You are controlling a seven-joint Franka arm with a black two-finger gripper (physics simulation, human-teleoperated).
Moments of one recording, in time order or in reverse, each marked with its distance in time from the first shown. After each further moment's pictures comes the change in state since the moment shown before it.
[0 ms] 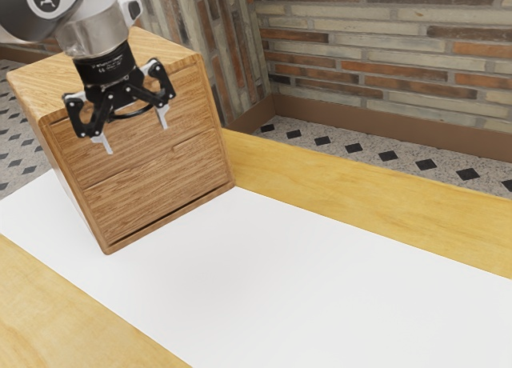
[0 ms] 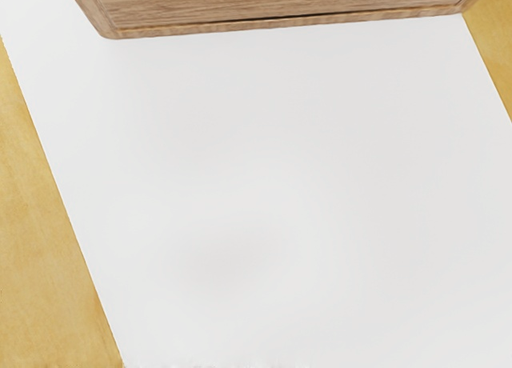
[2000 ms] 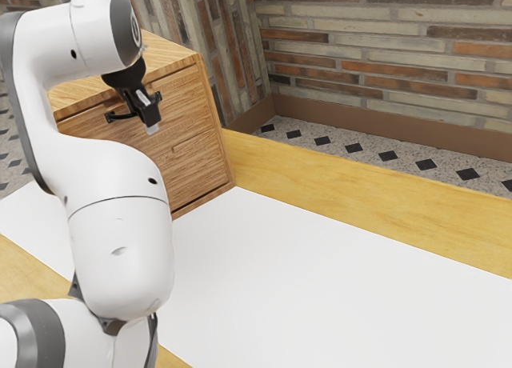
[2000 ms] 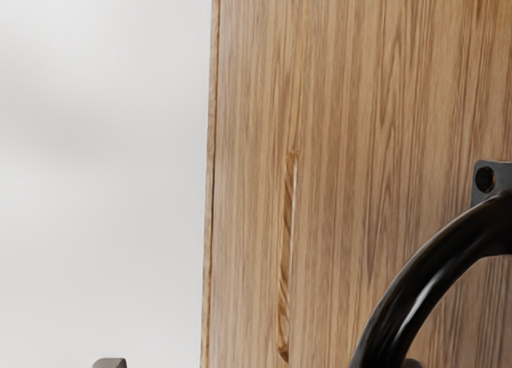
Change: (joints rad) arm 0.979 -0.951 0.201 0.130 -1.111 -0.037 -1.079
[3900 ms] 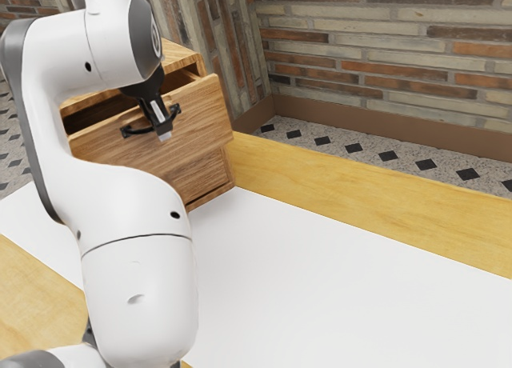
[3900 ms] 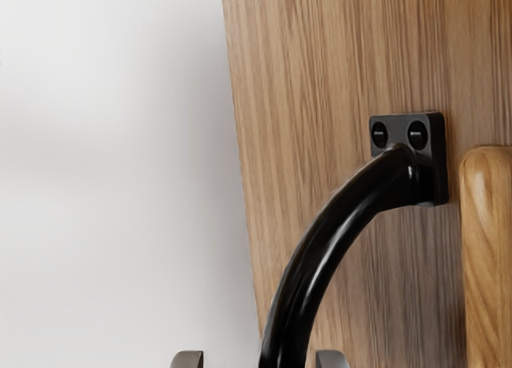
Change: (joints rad) arm -0.231 -0.045 0.089 -0.176 0.049 0.003 0.127
